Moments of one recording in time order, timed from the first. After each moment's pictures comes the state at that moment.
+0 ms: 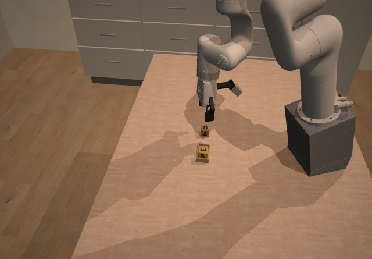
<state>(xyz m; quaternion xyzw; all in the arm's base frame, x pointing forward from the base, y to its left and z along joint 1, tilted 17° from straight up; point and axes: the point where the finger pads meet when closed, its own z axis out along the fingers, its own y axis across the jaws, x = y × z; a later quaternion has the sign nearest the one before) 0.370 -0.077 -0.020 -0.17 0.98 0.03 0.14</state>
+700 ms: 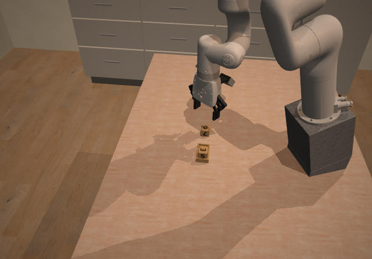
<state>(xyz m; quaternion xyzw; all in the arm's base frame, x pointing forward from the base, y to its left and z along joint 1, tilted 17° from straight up) 0.370 -0.077 -0.021 -0.45 0.88 -0.01 0.14</state>
